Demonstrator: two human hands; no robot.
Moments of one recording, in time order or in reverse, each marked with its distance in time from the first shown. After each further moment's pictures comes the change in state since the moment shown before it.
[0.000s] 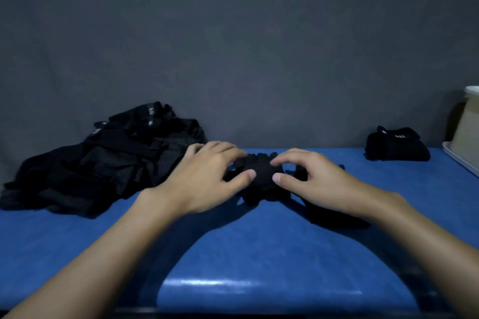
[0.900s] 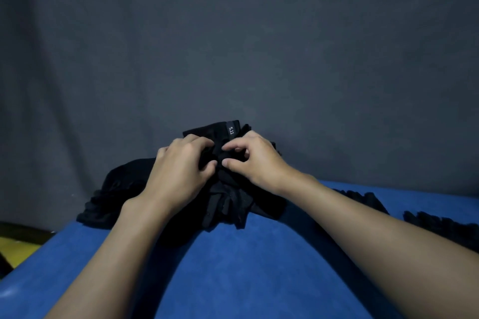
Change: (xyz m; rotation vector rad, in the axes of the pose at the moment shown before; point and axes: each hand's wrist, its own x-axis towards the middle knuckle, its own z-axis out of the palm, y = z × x) left_hand -0.032 -0.172 -0.043 -0.012 0.308 -0.424; right_hand 0.191 -0.136 0.134 0.139 0.043 -0.176
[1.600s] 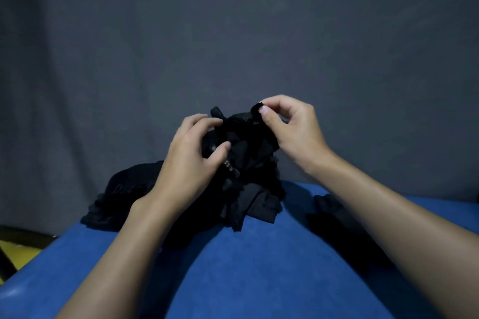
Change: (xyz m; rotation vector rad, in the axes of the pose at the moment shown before) left_hand 0.001 0.030 -0.013 -0.413 0.225 0.083; right_hand -0.015 -0.024 -0.073 0.427 0.387 -0.179
